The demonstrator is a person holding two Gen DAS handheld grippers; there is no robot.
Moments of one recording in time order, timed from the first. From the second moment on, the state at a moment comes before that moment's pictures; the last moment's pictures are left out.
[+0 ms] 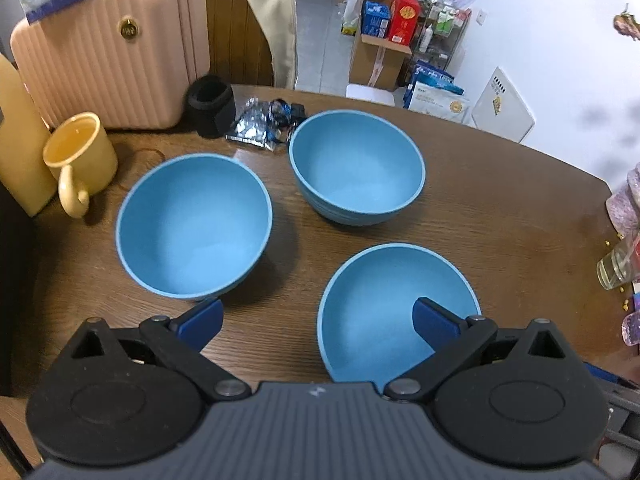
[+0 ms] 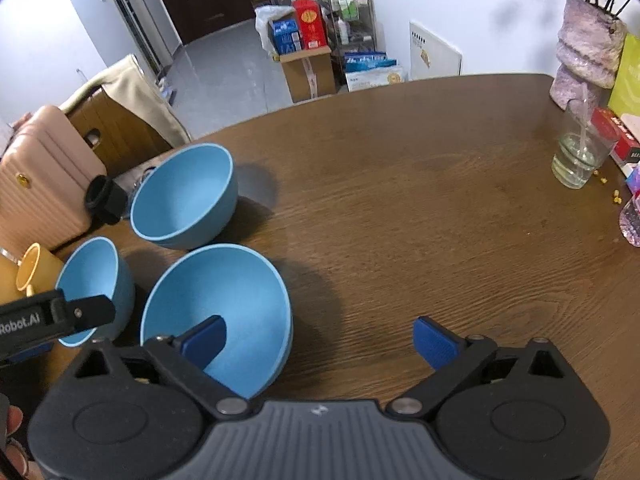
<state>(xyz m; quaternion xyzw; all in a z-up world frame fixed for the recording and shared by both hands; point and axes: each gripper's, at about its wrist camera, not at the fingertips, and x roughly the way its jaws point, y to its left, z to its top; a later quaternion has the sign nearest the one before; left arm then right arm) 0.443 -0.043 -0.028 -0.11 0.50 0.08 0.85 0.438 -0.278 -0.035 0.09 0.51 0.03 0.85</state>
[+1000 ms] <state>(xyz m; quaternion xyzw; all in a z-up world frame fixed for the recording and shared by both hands) 0.497 -0.060 -0.105 -0.11 0.58 0.05 0.81 0.479 -0.265 -0.114 0.14 0.58 0.07 0.80</state>
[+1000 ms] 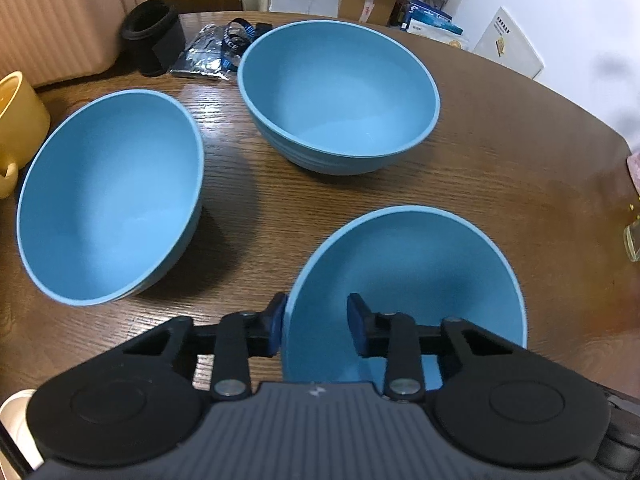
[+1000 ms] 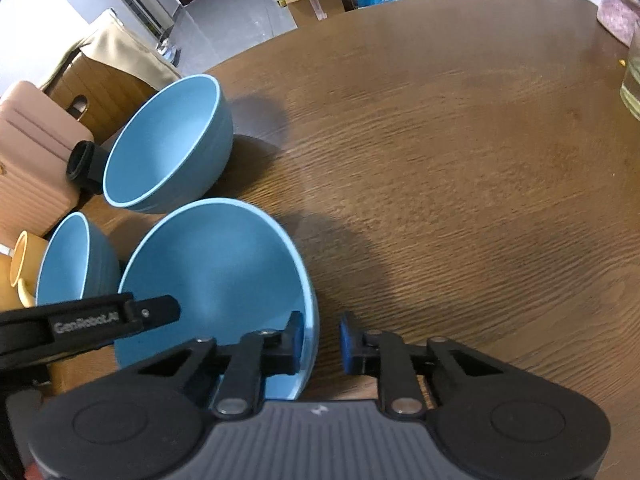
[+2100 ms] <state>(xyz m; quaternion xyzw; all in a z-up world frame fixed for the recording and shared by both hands) 0.459 -0.151 -0.075 -0.03 0.55 -0.03 0.83 0.410 -0.339 -0.075 0.19 0.52 -0.01 0.83</state>
